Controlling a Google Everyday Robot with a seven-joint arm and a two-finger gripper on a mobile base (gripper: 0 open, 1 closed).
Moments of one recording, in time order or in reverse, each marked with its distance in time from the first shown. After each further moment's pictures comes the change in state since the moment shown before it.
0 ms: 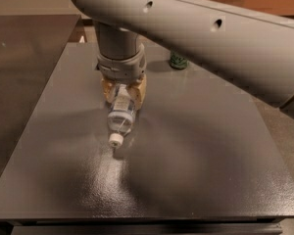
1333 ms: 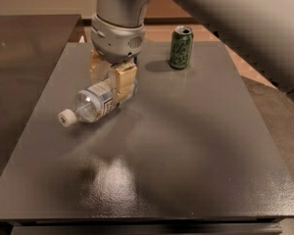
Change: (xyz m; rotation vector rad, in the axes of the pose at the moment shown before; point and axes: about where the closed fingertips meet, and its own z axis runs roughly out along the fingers) arm -0.032 -0.026 -0.062 0.132 -0.271 0.446
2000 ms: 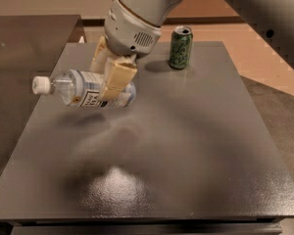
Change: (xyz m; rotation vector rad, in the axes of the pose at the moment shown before) arm -0.027 0.007 -0.028 0.121 -0.286 0.383
